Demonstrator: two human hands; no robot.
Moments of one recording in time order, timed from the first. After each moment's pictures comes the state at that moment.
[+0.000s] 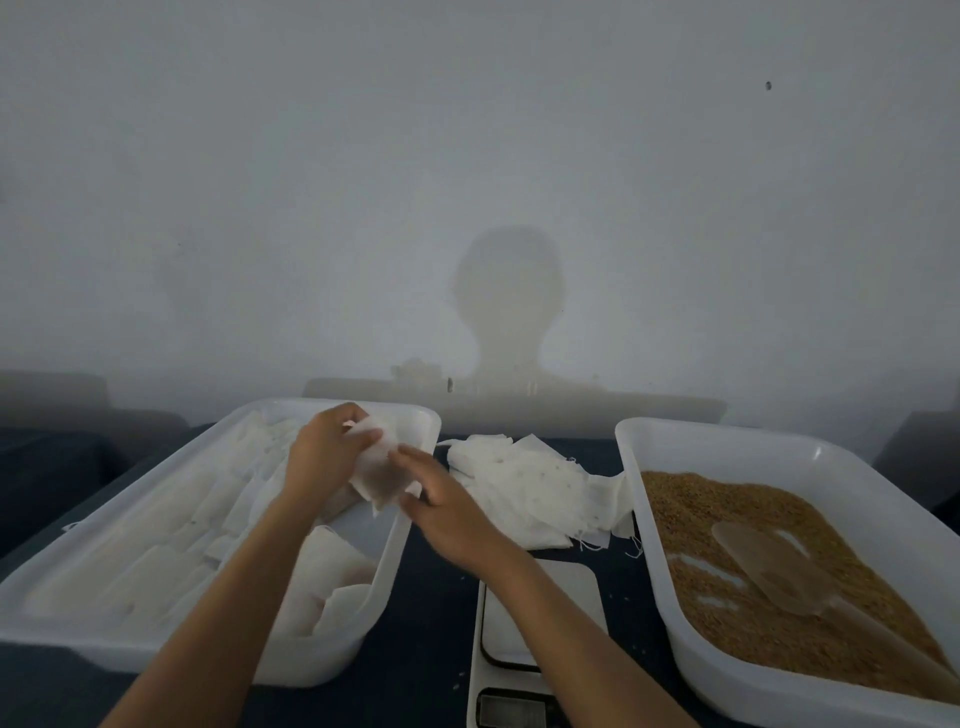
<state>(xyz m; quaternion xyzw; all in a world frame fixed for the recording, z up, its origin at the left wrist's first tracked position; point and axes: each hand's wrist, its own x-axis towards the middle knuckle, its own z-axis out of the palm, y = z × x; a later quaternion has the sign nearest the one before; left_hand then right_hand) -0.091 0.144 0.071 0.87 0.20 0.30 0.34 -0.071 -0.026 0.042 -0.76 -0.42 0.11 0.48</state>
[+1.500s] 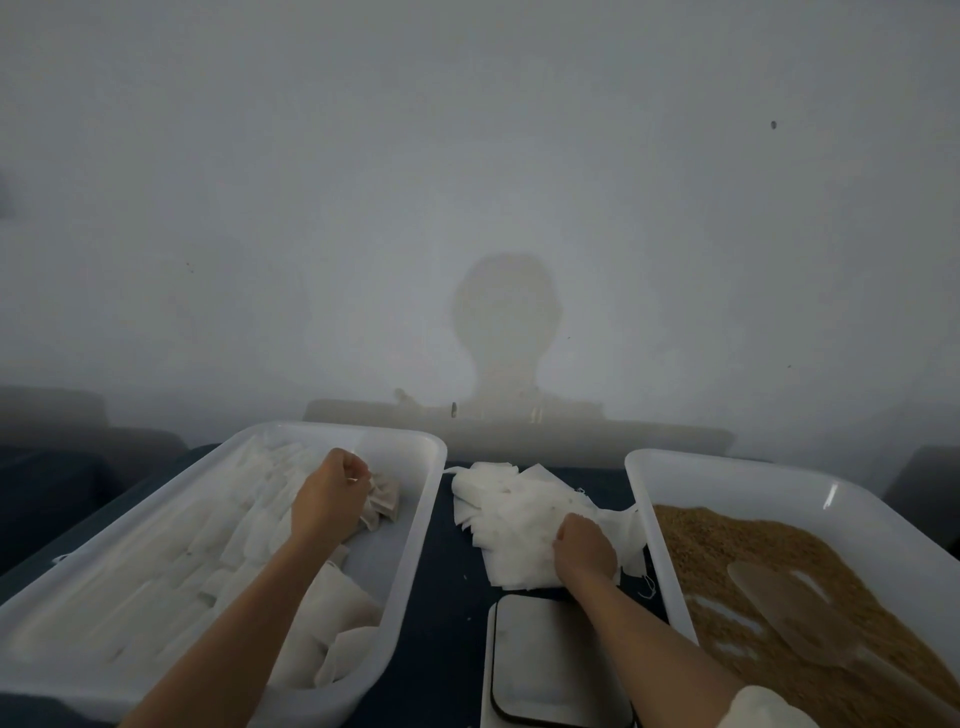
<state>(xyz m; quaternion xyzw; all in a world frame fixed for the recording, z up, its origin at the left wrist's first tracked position) -0.071 0.164 0.030 0.85 0.26 0.30 0.36 0.046 -0.094 -0.027 -0.97 -0.05 -0.04 0.22</state>
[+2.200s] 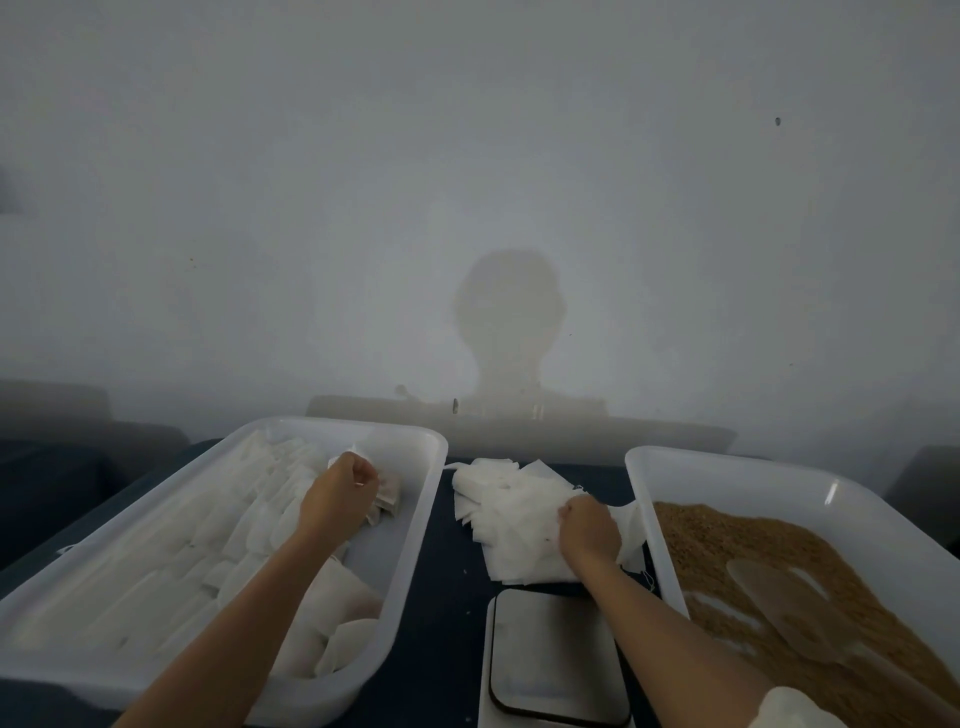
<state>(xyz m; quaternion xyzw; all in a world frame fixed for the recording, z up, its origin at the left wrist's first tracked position) -0.068 0.163 0.025 0.87 0.25 0.24 0.35 0.044 -0.095 -0.007 -0.95 -0.05 -0.09 0.28</state>
